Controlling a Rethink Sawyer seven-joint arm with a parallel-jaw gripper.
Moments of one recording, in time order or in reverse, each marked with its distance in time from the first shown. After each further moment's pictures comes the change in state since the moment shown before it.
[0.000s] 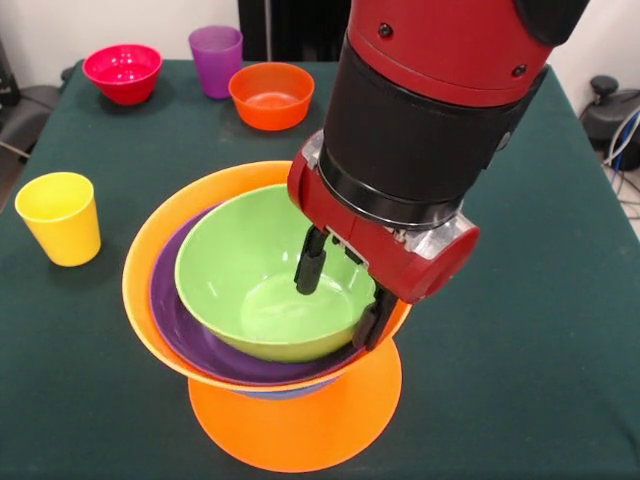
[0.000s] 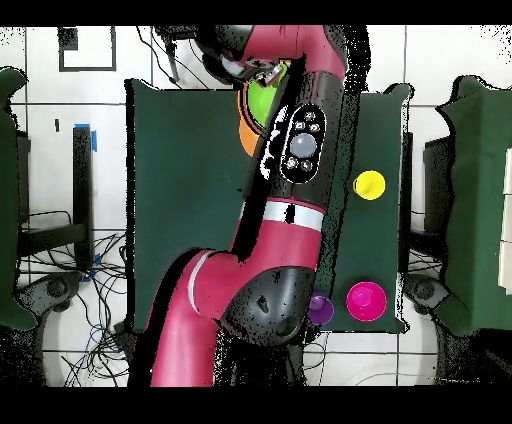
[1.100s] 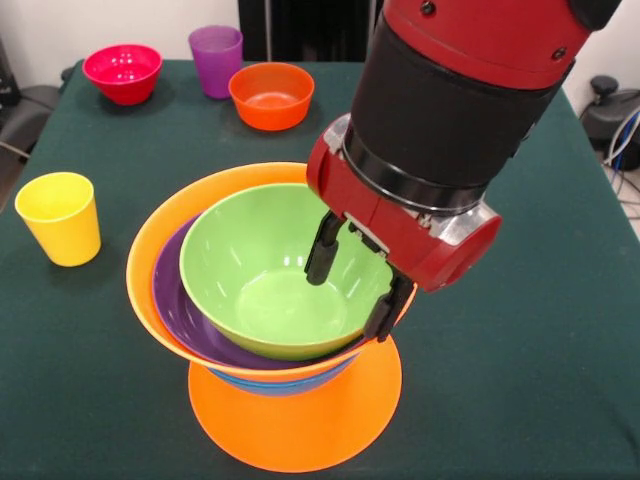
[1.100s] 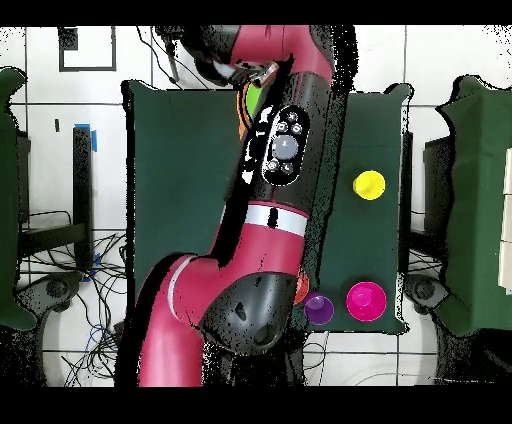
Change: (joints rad) arm 0.054 -0.047 0.002 0.094 -0.037 -0.045 0.000
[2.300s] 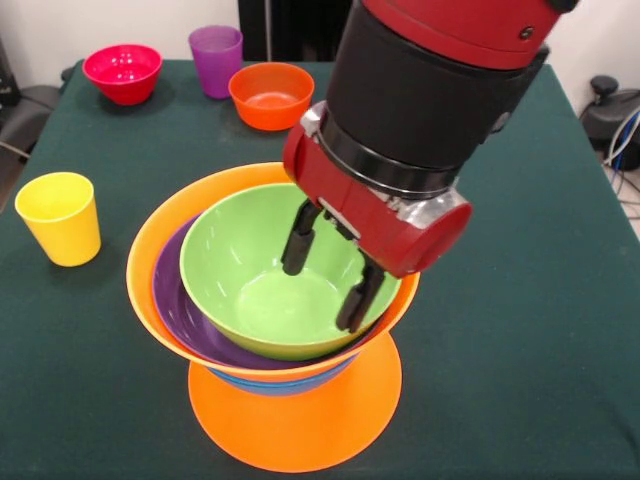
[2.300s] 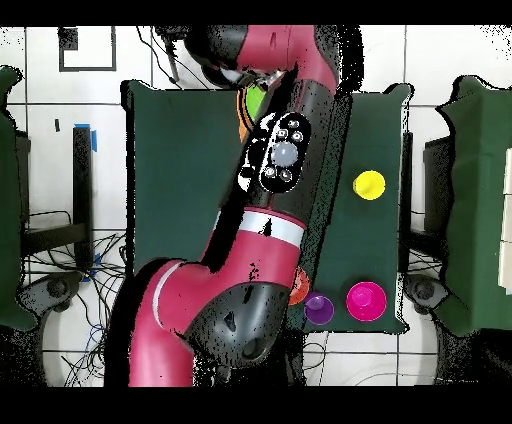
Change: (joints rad) arm 0.033 -0.059 0.043 0.143 -0.047 -0.088 0.000
